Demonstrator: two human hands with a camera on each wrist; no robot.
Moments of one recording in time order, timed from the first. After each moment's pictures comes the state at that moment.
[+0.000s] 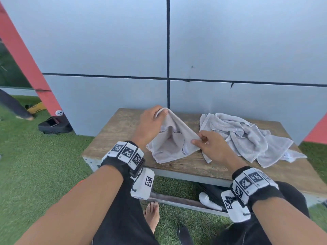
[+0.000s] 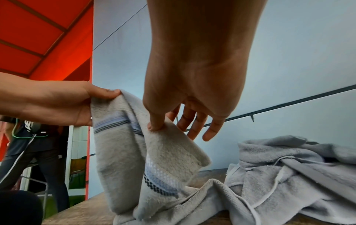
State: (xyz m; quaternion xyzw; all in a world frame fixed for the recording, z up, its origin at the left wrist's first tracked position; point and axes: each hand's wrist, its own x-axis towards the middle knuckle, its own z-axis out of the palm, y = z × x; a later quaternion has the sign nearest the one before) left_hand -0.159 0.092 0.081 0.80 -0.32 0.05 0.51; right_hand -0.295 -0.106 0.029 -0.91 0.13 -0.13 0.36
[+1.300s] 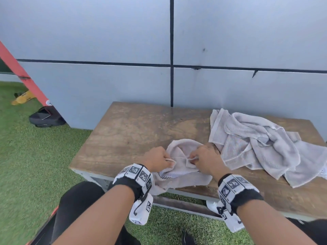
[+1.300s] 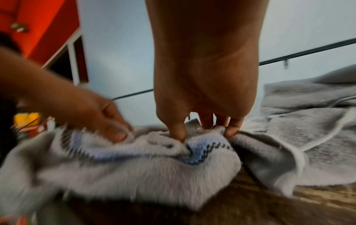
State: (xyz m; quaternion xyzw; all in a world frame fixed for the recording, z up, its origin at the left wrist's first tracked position) left_hand -0.075 0.060 -0.053 0.88 -0.33 -0.28 0.18; right_hand -0.186 -0.124 -0.048 -0.96 0.18 0.11 0.17
